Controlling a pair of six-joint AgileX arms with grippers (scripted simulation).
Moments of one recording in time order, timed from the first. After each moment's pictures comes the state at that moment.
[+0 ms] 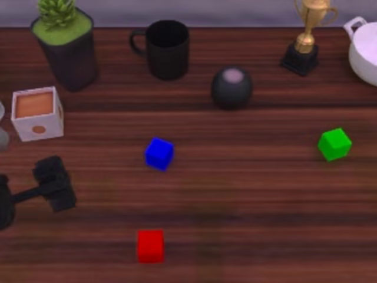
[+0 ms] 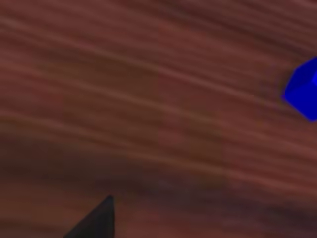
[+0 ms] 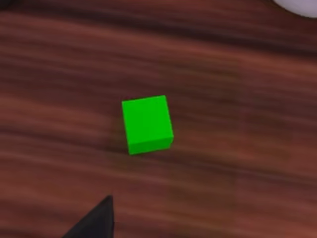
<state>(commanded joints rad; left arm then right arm) -0.31 0.75 0.47 -0.51 -0.04 -0.55 0.09 1.16 0.92 -0.61 0.00 -0.09</state>
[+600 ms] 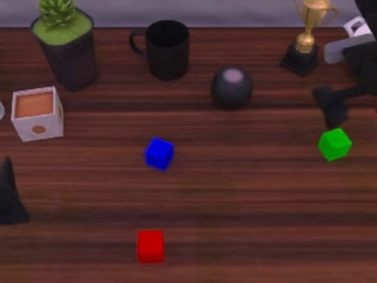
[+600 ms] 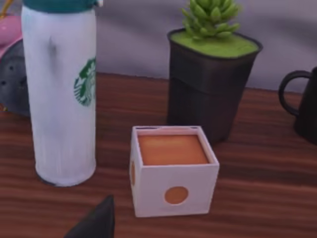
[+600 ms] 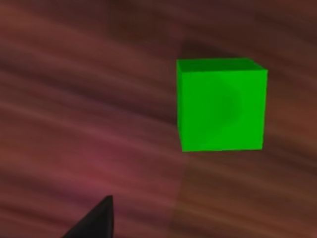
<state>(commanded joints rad) -0.02 0.11 0.05 -0.09 -0.01 -0.11 0.16 2.02 1.61 -1.07 0.00 -0.15</state>
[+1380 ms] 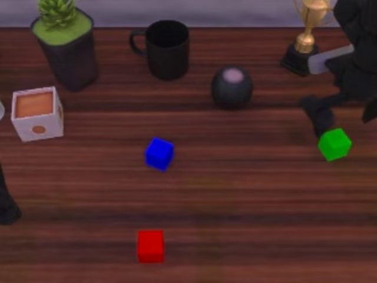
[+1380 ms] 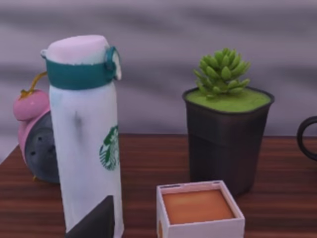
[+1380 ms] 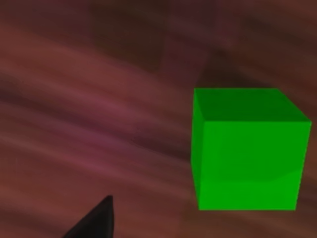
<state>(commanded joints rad) 0.02 0.00 0.00 0.00 0.00 0.00 0.17 2.18 1.72 -1.11 0.00 -0.17</state>
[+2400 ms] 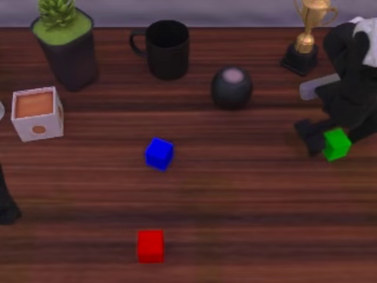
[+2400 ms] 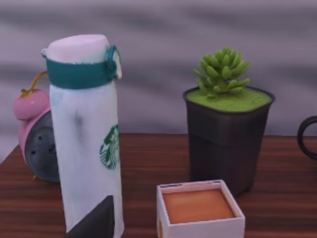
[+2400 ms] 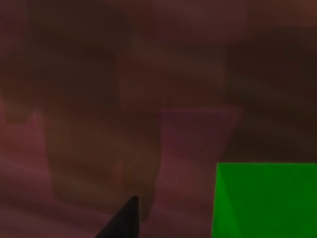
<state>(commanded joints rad) 0.02 0.00 0.00 0.00 0.00 0.00 0.18 2.27 1.58 -0.88 0.00 -0.16</state>
